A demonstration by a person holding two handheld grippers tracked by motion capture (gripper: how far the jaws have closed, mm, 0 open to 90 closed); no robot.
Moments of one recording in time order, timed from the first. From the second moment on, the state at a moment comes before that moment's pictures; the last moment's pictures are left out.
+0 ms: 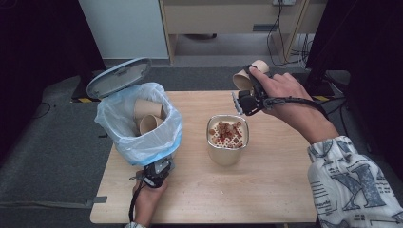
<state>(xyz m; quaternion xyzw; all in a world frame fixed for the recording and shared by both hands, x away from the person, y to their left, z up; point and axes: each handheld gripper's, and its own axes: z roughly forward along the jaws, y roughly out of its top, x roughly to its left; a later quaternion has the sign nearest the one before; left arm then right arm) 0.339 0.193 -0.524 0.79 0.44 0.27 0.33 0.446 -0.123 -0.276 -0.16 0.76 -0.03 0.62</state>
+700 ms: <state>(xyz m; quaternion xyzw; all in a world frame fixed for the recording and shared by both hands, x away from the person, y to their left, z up) 0.339 0.193 -0.524 0.79 0.44 0.27 0.33 0.443 -0.122 -0.273 -0.17 0.75 -0.04 0.64</state>
